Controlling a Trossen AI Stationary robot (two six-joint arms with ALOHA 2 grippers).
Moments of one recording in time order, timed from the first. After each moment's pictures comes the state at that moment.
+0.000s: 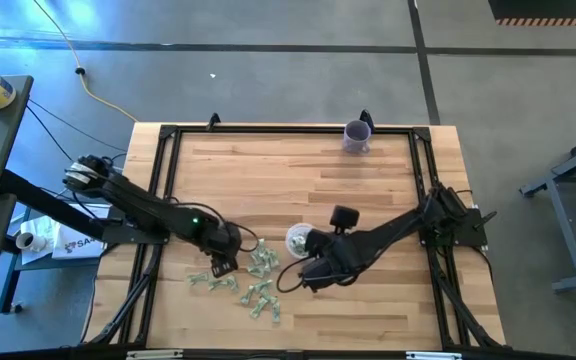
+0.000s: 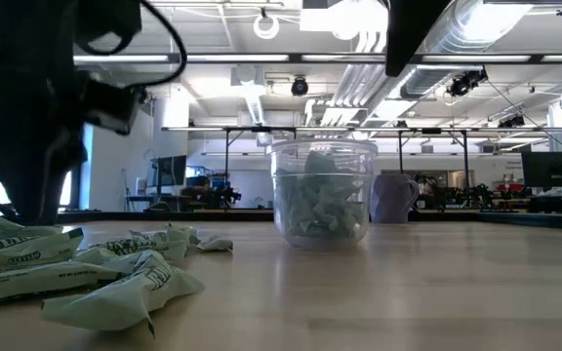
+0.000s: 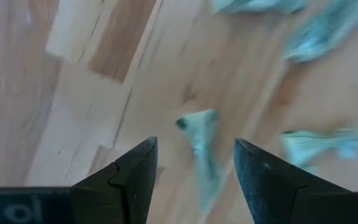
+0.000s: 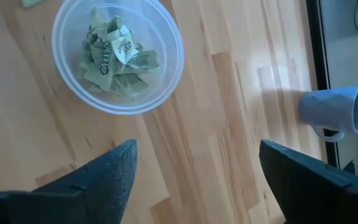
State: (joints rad) left arm -0.35 1.43 0.73 -0.64 0.00 -0.76; right arm 0.44 2.00 1.88 -1.57 0.55 0.74
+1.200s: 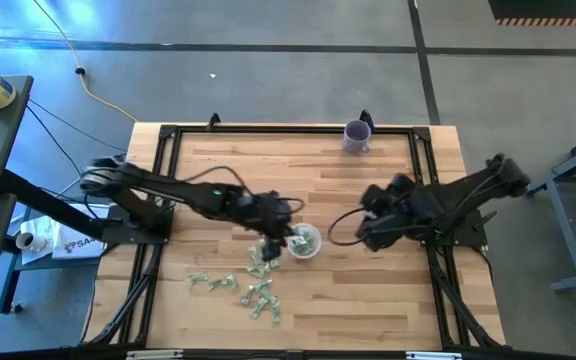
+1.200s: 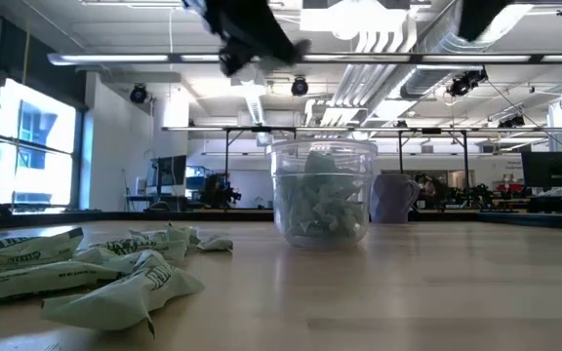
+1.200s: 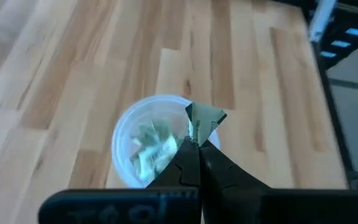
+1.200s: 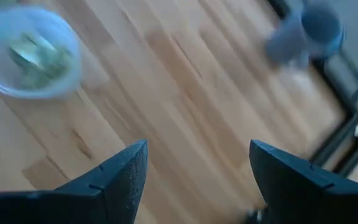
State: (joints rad) left arm -0.14 1.58 1.24 -0.37 -0.04 -0.28; right arm 0.41 1.43 1.47 -1.57 0.53 1.02
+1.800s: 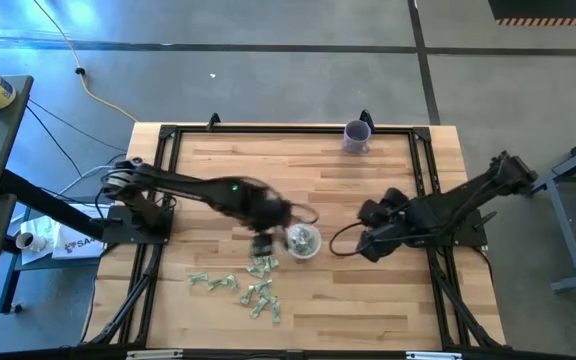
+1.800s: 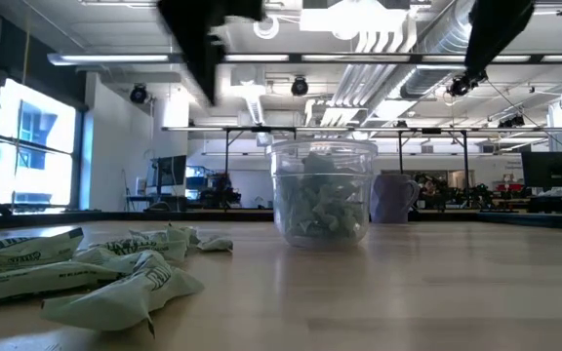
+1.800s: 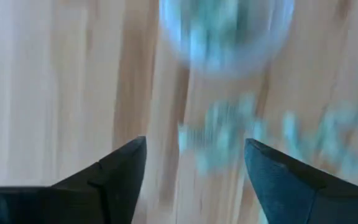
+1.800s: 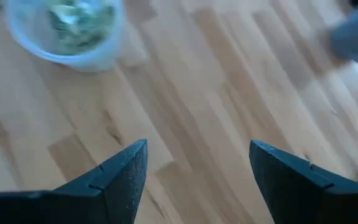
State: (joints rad) left arm -0.16 1.73 1.54 -1.11 -0.09 -0.26; right arm 0.43 1.38 1.24 -1.26 0.44 0.91
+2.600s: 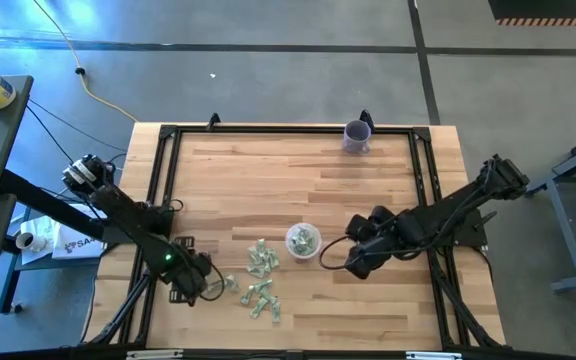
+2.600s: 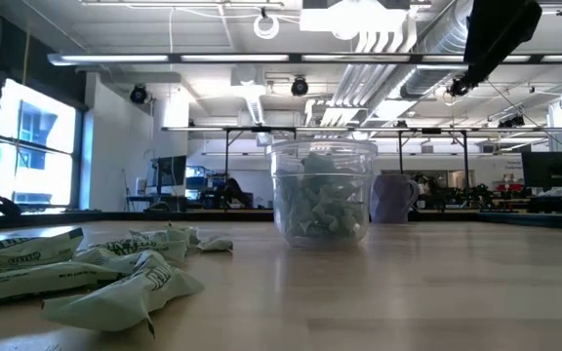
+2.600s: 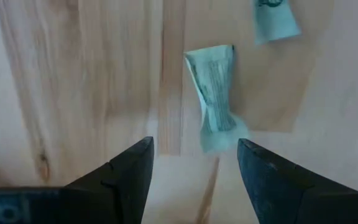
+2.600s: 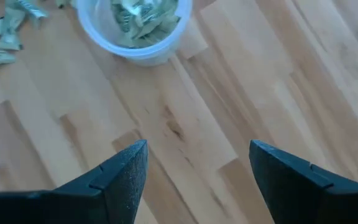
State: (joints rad) left arm -0.78 1.41 0.76 -0.89 0.01 -0.85; right arm 0.47 1.46 1.24 -1.09 0.34 0.99
